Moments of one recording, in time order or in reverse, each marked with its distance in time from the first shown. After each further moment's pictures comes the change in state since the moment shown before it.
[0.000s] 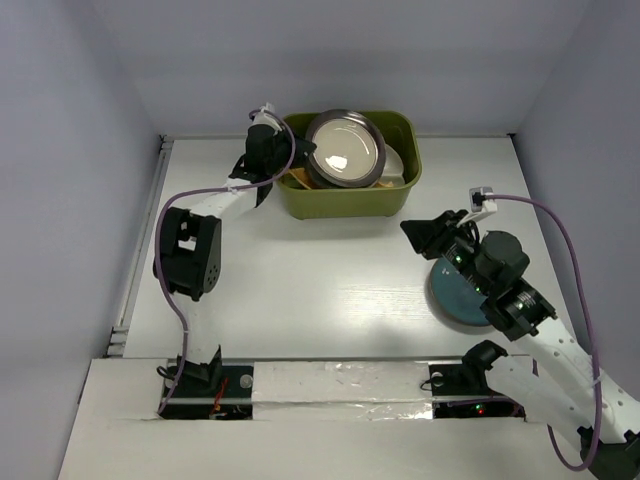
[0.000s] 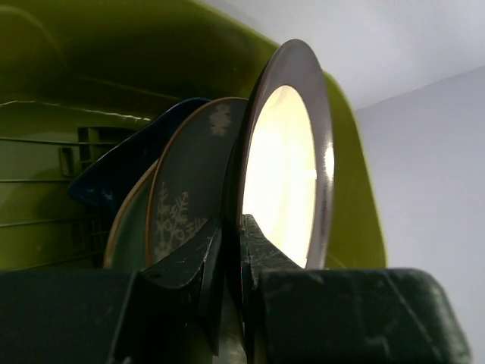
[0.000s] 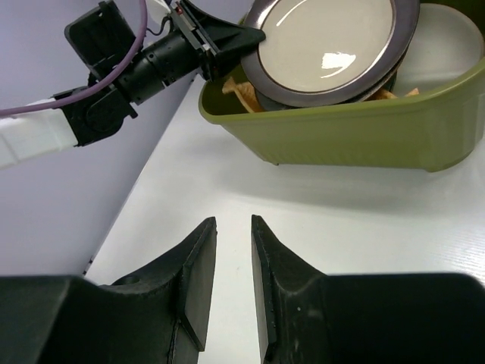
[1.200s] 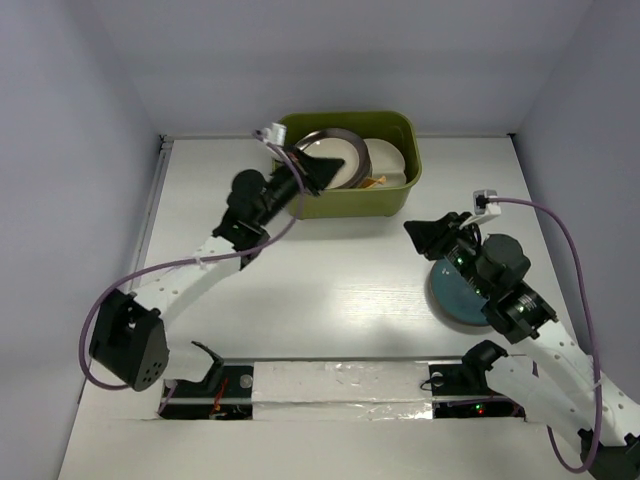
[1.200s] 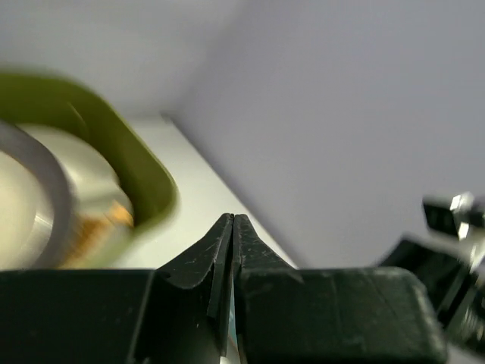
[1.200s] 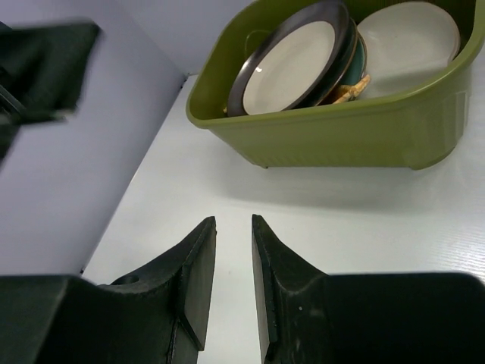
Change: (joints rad) left arm -0.219 -0.616 -0.432 0.284 0.009 0.122; right arm 0.000 -0.016 -0.021 -0.002 0.046 0.000
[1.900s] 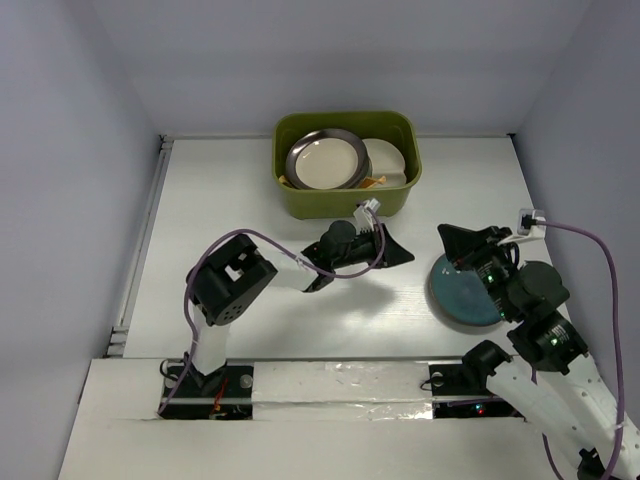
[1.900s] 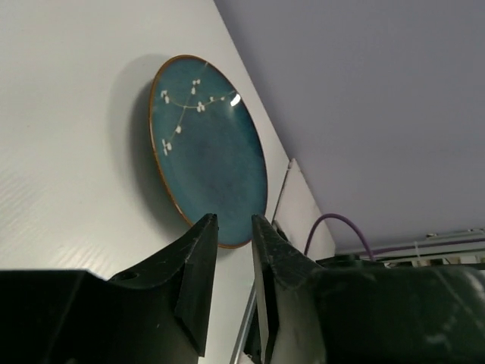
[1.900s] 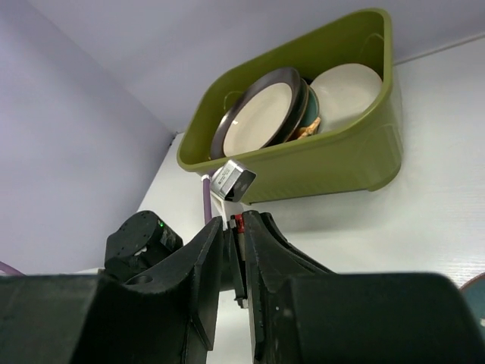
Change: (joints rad) left arm -0.365 0.597 -0.040 0.237 0.117 -0.262; right arm 0.000 -0.228 0.022 -0.145 0.167 0.004
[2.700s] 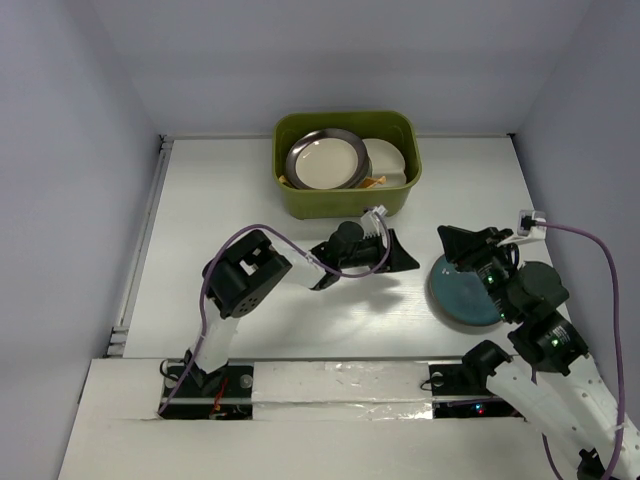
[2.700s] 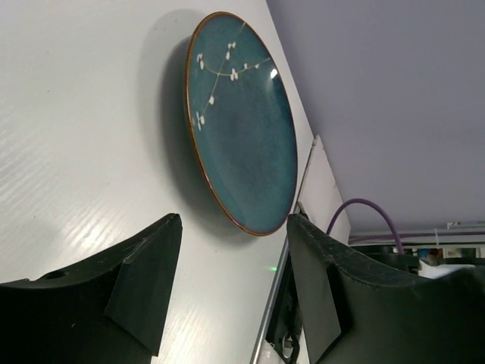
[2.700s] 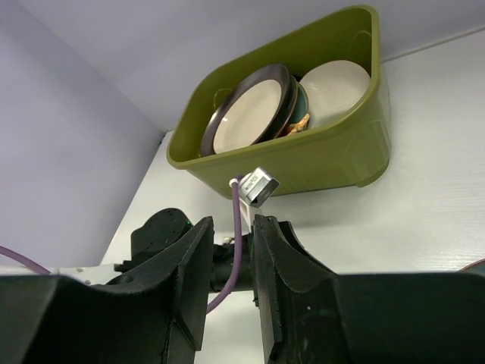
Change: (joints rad) left arm 0.000 0.115 0.060 -0.022 0.073 -0.016; right arm 0.000 -0.010 0.000 -0.032 0.019 -0.010
